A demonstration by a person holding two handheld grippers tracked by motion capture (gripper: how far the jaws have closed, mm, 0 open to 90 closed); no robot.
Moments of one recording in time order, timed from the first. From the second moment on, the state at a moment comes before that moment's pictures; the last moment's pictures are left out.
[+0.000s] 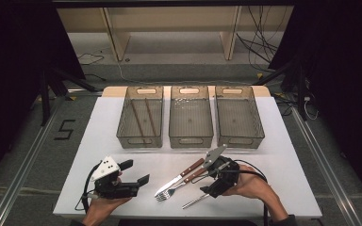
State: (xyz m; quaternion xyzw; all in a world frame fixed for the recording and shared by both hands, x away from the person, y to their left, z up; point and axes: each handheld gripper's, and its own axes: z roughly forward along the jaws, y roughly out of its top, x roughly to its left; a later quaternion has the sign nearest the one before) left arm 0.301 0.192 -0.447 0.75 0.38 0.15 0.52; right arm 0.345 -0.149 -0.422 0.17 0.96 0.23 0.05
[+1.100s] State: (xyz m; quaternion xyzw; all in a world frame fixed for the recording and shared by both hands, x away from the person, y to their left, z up) left arm 0.300 0.192 -0.447 0.75 0.38 0.15 0.52; right arm 0.338 -0.130 -0.455 0.08 0.99 0.07 0.04
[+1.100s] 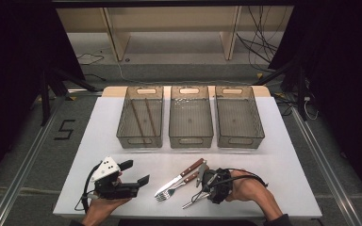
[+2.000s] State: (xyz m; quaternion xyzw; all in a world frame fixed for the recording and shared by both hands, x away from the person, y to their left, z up) left arm 0.300 0.191 -0.447 0.75 0.38 0.15 0.52; right arm 0.338 -0.115 -0.455 0.03 1.00 0.02 0.02
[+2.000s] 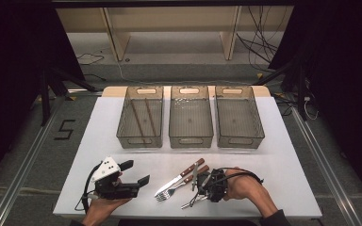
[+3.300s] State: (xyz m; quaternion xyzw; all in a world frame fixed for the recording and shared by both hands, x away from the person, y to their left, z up) left arm 0.301 0.191 -0.447 0.75 0.38 0.15 0.52; right arm 0.356 -0.125 -0.433 0.08 0.99 0.09 0.05
